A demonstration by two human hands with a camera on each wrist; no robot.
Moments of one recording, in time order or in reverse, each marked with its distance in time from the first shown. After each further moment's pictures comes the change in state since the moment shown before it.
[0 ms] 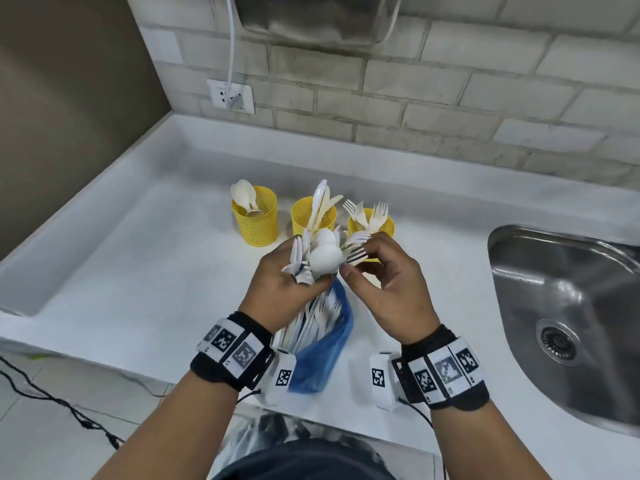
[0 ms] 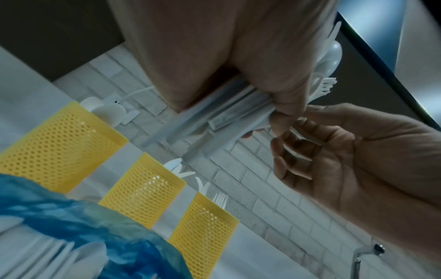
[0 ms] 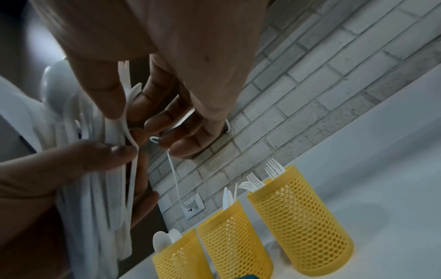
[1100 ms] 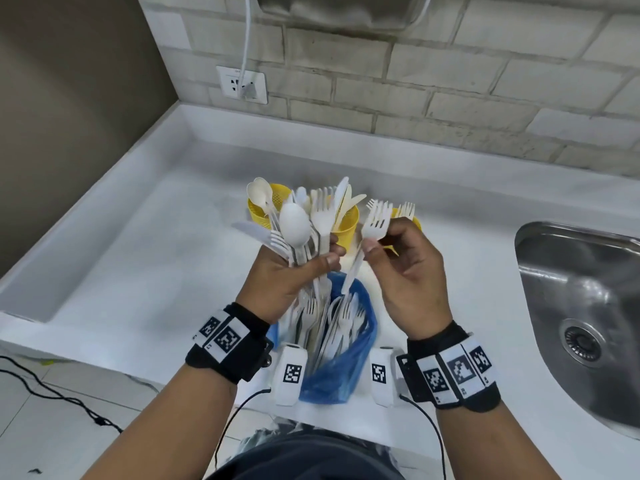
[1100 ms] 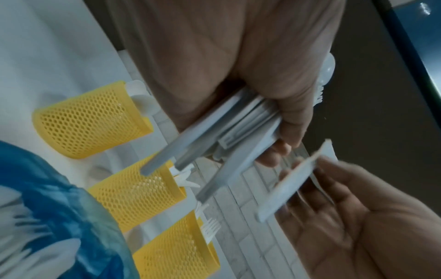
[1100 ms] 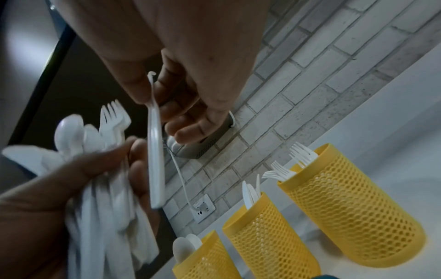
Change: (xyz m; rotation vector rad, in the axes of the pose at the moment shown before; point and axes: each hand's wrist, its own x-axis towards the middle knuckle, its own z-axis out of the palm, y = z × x) left_hand 0.028 -0.014 -0.041 -0.460 -0.079 -0.130; right_hand 0.032 -0.003 0.035 0.080 0.166 0.053
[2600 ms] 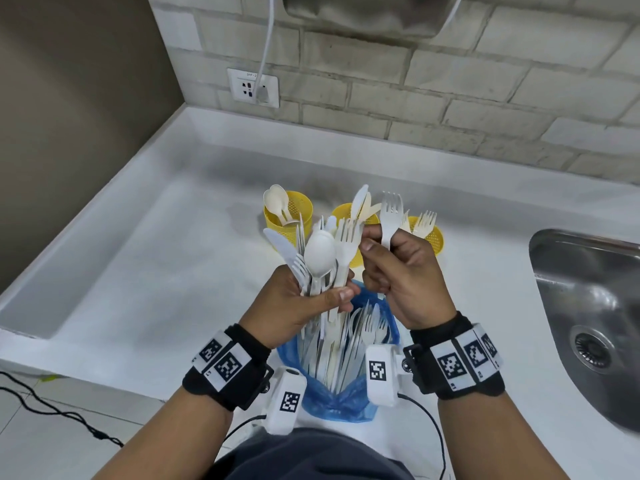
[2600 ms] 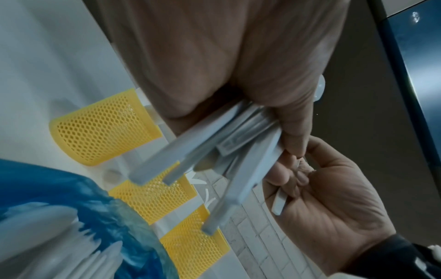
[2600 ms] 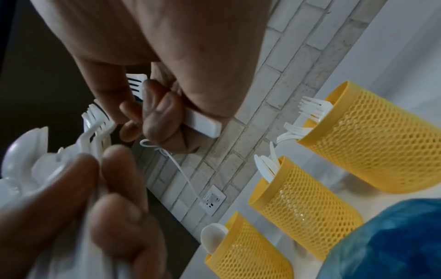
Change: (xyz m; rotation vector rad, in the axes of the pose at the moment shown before) left_hand -0.005 0.003 -0.037 0.134 -0.176 -0.095; right_hand 0.022 0.002 0.044 0.302 -0.107 0.318
